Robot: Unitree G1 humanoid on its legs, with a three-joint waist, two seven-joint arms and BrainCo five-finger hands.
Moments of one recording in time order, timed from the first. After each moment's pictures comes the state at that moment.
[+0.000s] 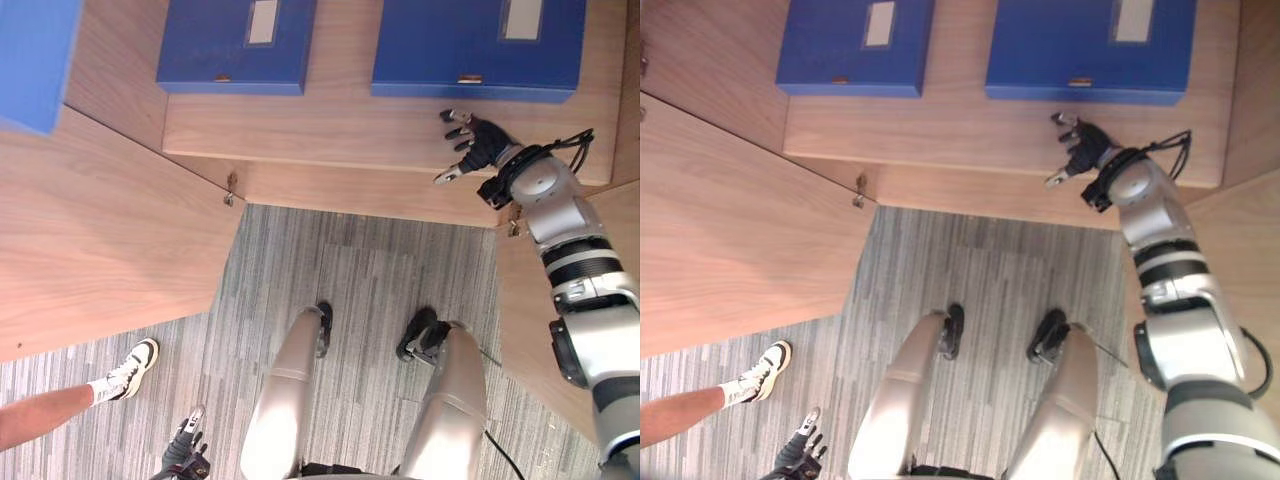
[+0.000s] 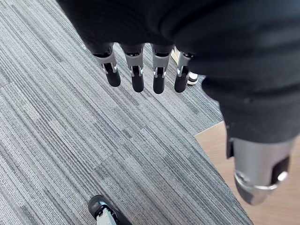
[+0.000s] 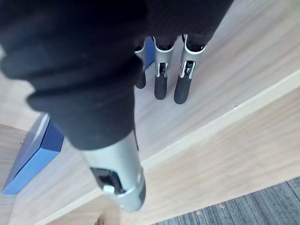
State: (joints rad) left arm 0.16 0.09 0.41 0.84 -0.47 -0.03 -0.10; right arm -1.01 -0.66 0.28 0.76 -0.26 0.00 0.29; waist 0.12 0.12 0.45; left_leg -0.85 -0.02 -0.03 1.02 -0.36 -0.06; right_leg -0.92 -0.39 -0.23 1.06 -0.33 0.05
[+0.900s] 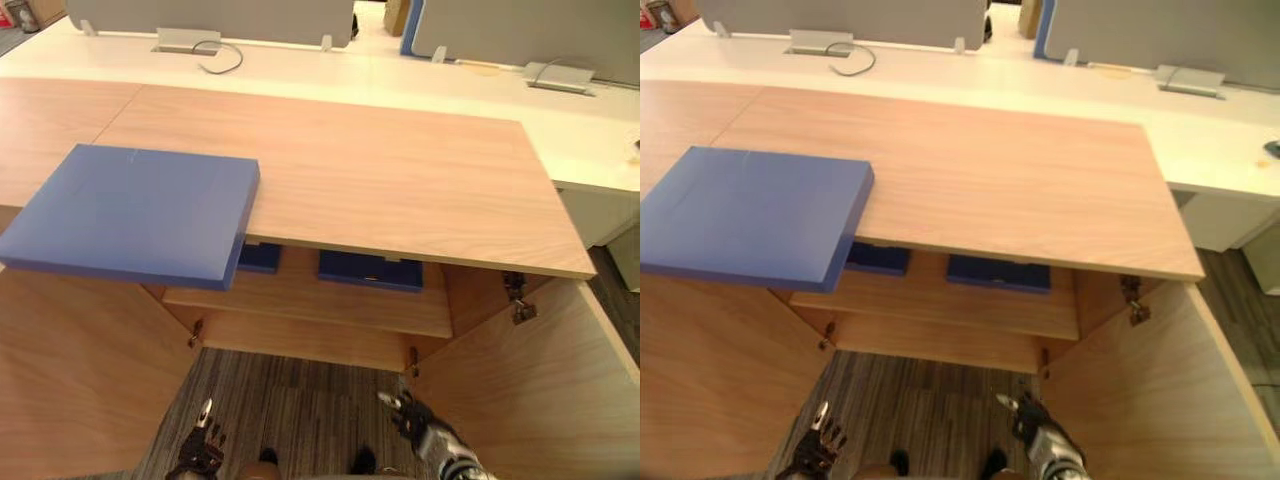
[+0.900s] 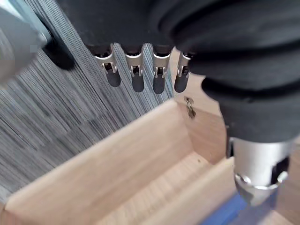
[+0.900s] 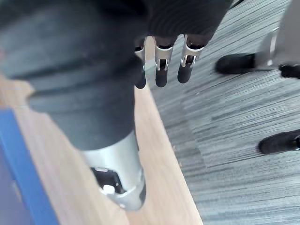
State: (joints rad) left arm 0.16 0.02 0.33 0.74 -0.67 -0.04 -0.12; right arm -0.11 -0.01 -0.36 1.16 0.25 0.04 0.04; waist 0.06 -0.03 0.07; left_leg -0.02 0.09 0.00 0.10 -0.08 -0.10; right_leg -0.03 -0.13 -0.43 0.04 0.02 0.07
